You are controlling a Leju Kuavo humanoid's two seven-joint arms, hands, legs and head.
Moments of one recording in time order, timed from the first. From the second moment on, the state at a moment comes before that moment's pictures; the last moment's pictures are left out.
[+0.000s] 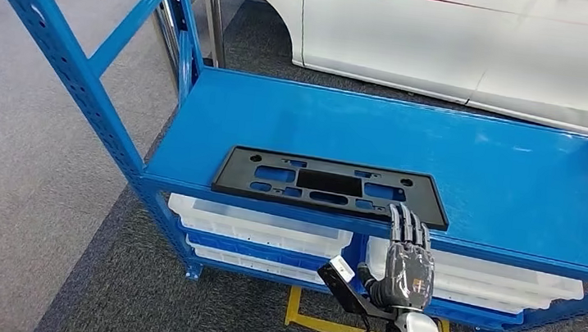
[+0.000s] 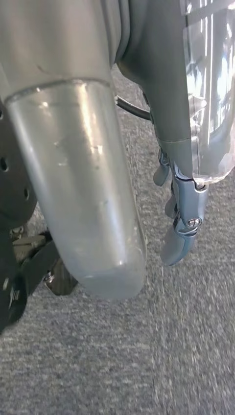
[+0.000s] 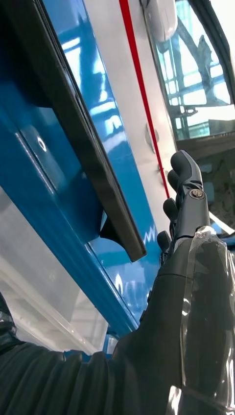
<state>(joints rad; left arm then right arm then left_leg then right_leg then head) -0.02 -0.13 0.11 -0.21 -0.38 0.26 -0.24 -0.10 -0.06 0.47 -1.45 1.24 -0.43 0.20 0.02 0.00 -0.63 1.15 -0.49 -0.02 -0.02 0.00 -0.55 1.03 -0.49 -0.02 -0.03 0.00</state>
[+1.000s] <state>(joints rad) -0.02 -0.14 0.10 -0.21 -0.42 0.27 -0.24 -0.15 0.01 0.31 -1.40 1.27 -0.39 0.18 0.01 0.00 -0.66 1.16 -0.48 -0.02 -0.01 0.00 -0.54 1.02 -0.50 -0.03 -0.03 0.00</state>
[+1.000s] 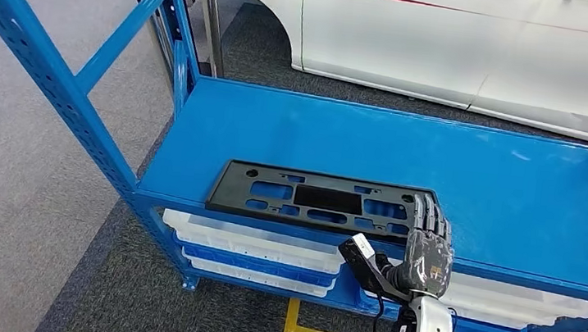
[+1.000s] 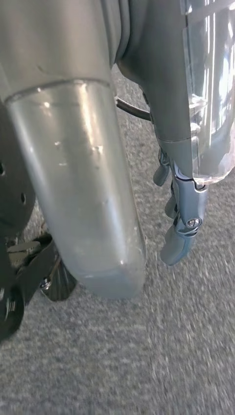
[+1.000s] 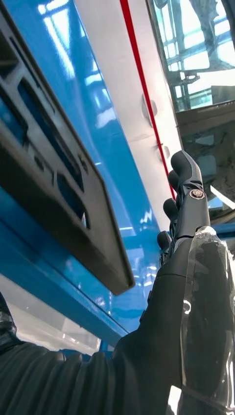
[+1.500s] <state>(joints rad) -0.03 -0.14 0.10 -0.21 -0.43 0.27 -0.22 -0.18 0.02 0.31 -1.37 1.27 -0.36 0.18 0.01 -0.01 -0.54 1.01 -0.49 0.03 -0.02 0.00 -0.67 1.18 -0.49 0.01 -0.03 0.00</state>
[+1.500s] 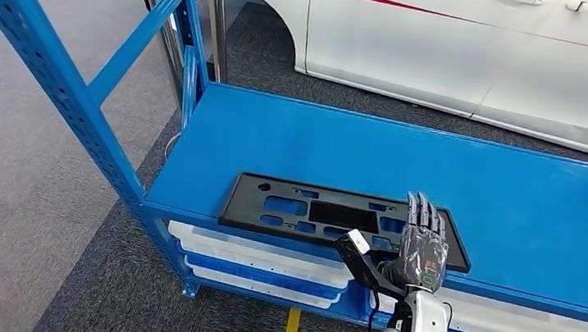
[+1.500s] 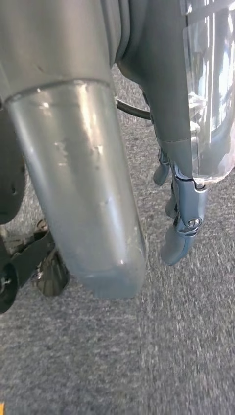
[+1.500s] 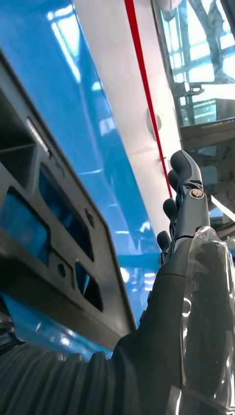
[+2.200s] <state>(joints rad) -0.08 -0.16 0.09 -0.21 -0.46 0.29 -0.15 -0.30 0.08 0.42 -1.24 1.29 -0.33 0.16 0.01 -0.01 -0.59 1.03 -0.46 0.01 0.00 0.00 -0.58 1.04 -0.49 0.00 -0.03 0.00</state>
